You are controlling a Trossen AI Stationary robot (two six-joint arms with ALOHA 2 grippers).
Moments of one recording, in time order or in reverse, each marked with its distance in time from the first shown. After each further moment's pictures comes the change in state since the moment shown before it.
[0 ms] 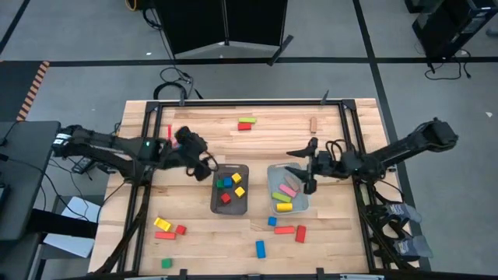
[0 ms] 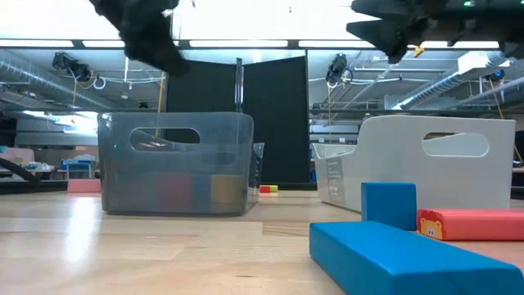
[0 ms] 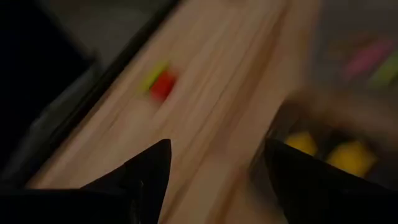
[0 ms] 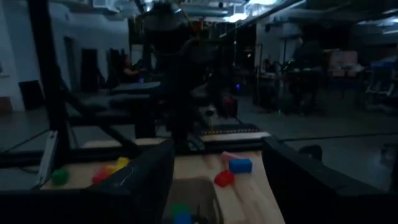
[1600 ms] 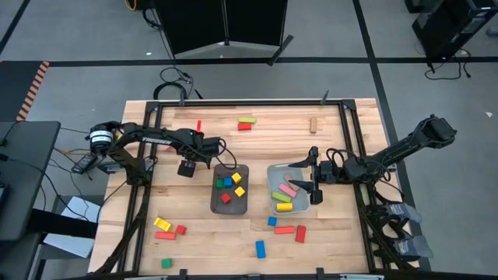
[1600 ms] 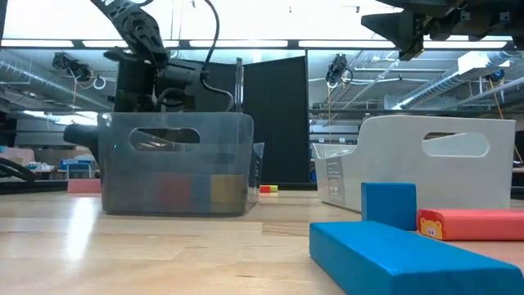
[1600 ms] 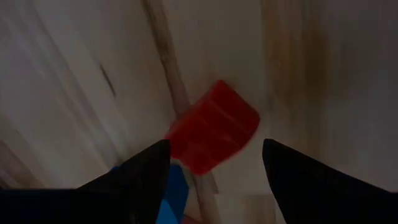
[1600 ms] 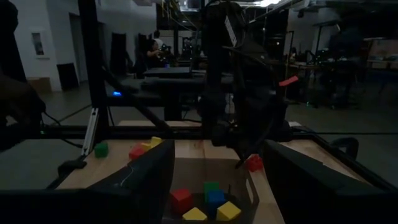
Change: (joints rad) left arm 0.383 0.461 -0.091 -0.217 0.316 0.808; right arm 0.128 -0.044 -0.011 -0.099 0.003 0.006
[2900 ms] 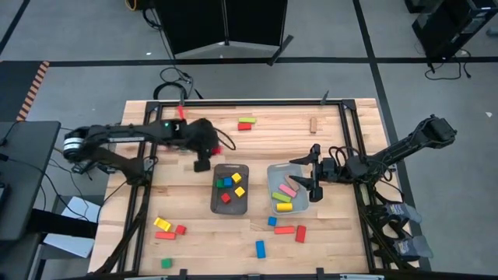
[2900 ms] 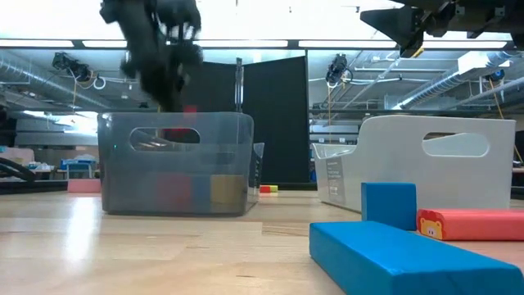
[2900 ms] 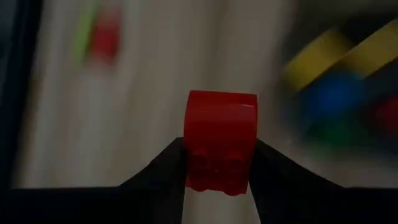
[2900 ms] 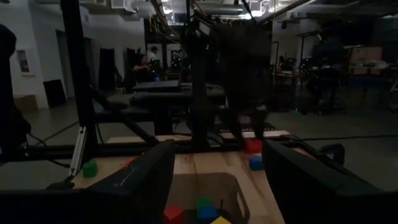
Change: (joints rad) left arm -0.032 -0.292 0.123 0.211 0.229 -0.244; right arm -0.002 0.000 0.001 0.063 0.050 0.000
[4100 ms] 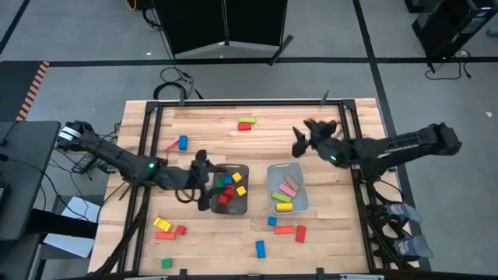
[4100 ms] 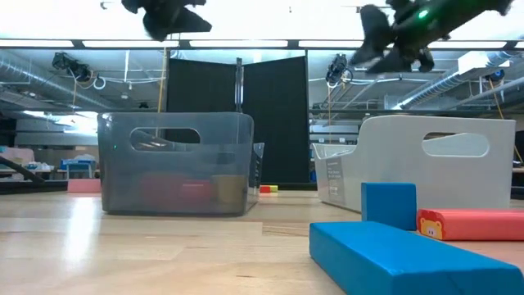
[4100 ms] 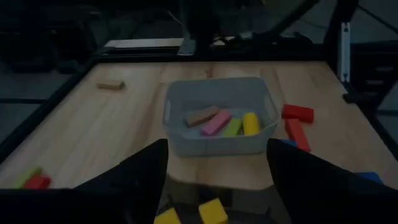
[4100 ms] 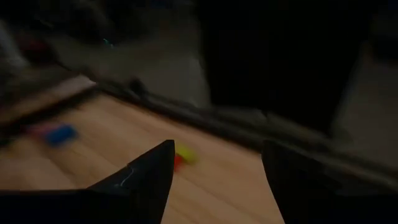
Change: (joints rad) left arm -0.598 -0.142 -0.227 0.708 -0.449 -0.349; right arm -0.288 0.019 0.362 -0.965 0.509 0.544
